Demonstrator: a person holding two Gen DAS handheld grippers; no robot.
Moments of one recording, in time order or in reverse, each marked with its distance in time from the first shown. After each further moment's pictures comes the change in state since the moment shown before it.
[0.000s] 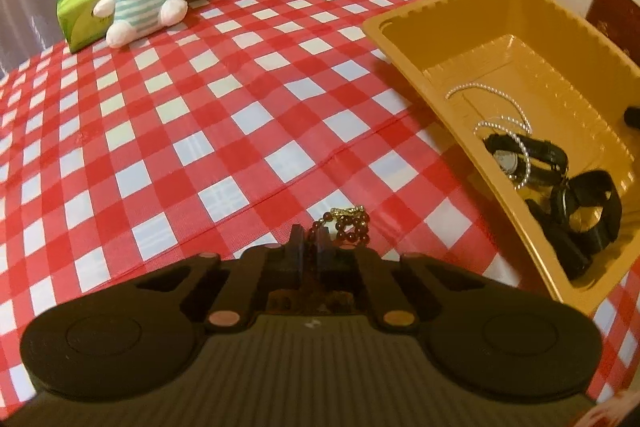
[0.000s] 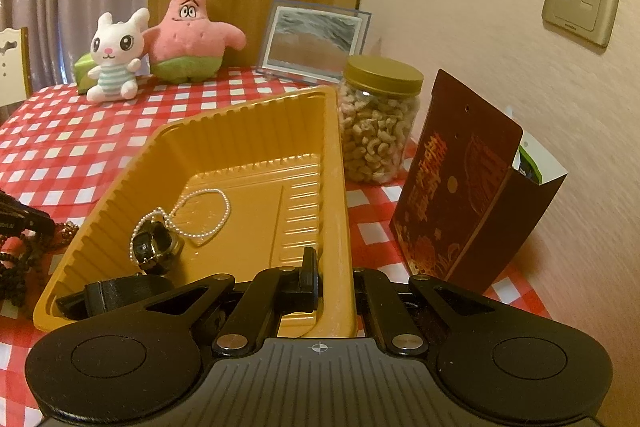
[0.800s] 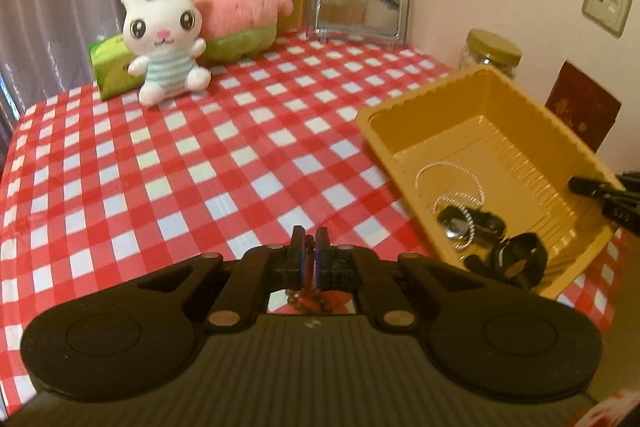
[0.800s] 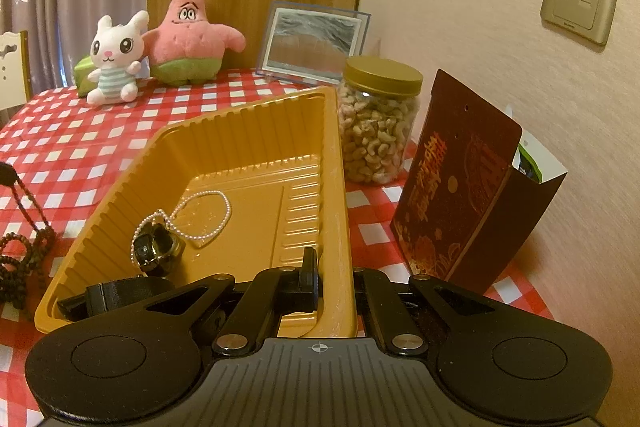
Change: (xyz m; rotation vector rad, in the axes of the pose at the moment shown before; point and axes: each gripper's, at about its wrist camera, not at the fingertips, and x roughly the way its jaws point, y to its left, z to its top) left arm -0.081 0.014 0.018 -0.061 -0.157 -0.035; right arm -0.001 0.001 0.002 0.004 -0.002 0.001
